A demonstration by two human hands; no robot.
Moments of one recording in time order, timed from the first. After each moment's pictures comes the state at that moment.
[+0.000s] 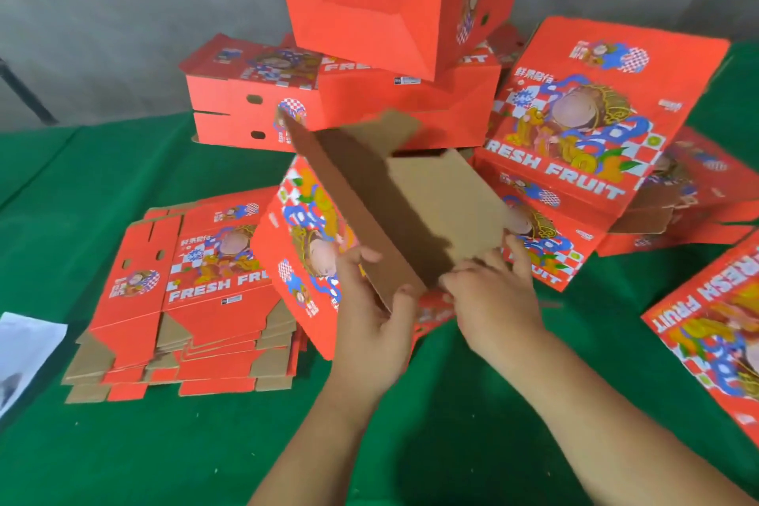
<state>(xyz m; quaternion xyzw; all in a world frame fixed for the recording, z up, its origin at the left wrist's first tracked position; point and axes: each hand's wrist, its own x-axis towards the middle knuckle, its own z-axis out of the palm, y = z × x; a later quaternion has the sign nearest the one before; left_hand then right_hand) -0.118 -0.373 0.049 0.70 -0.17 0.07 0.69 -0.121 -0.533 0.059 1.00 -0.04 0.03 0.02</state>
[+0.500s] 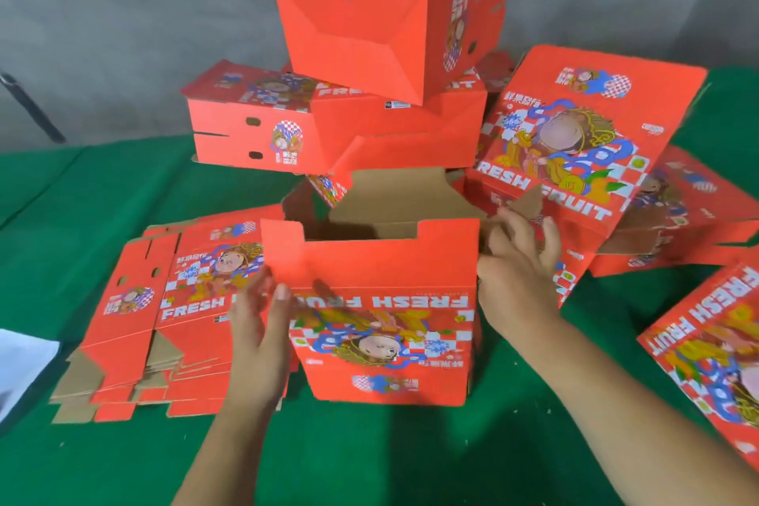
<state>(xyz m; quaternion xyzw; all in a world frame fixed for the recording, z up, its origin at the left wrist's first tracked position) -0.085 -0.281 0.033 0.81 0.01 0.14 0.57 -0.099 -0.587 0.052 0.97 -0.05 0.24 -0.06</state>
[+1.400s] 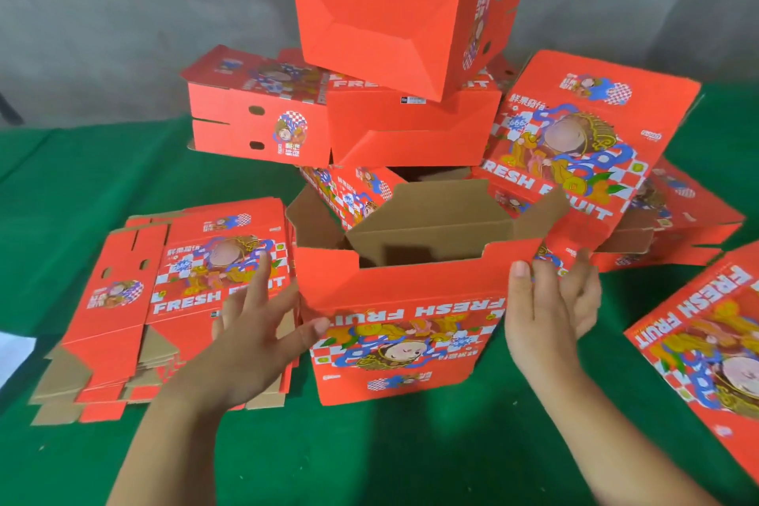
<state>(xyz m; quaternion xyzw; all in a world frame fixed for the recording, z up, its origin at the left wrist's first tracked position) -0.079 -0.225 0.078 0.94 -0.16 -0.12 0.28 -0.140 -0.555 0.031 0.87 -0.31 0.26 -0.29</state>
